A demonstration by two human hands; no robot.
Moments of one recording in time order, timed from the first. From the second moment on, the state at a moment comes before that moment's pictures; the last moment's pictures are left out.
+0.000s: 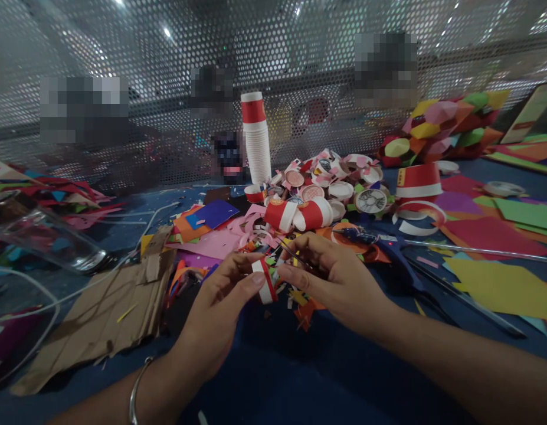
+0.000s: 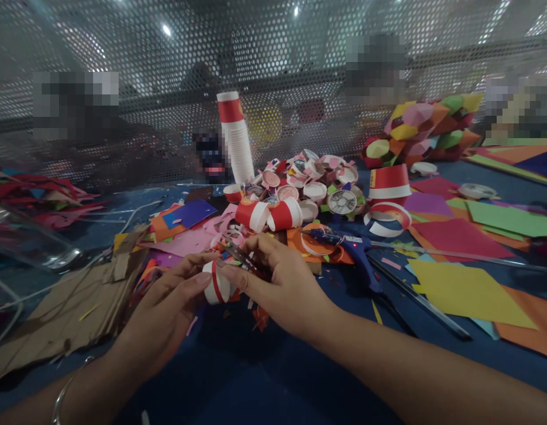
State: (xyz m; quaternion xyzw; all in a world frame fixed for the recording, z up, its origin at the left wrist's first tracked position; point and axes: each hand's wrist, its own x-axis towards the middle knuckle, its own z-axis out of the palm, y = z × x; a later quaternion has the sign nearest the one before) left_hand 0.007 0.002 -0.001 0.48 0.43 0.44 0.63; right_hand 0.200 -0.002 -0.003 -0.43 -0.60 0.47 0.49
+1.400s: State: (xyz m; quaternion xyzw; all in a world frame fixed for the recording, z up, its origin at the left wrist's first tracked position) left_hand 0.003 0.007 -0.001 0.65 0.40 0.46 0.44; right_hand 0.201 -0.001 0.004 -0.36 -0.62 0.54 0.44
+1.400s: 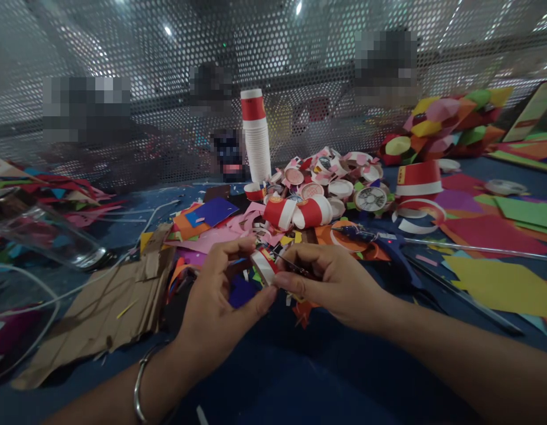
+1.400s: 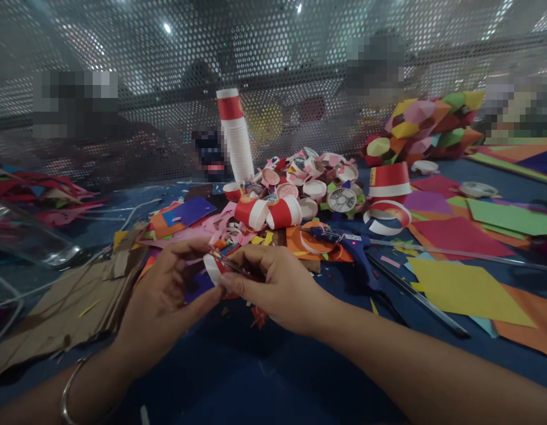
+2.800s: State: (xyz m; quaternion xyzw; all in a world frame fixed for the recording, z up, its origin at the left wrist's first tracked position) left_hand 0.008 0.006 0.001 0.40 0.34 0.46 0.72; right_hand 0.205 -0.009 0.001 -0.41 -0.69 0.39 0.45
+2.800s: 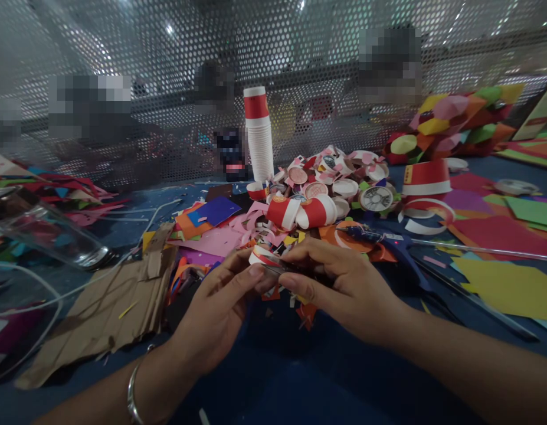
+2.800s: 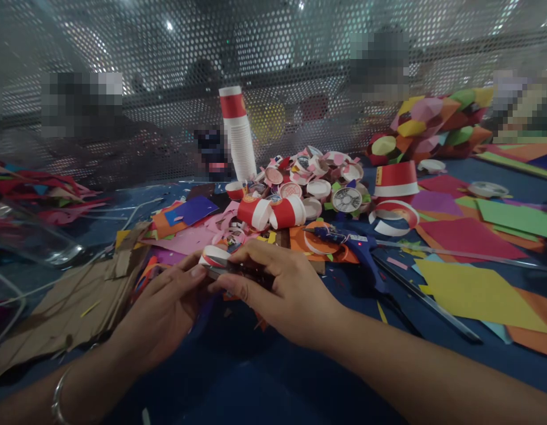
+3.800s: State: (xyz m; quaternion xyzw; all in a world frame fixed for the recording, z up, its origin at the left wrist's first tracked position) left_hand 0.004 0.007 -0.006 0.55 0.36 0.52 0.55; right_hand 0.206 -0.006 0.000 -0.44 -0.66 0.37 0.48
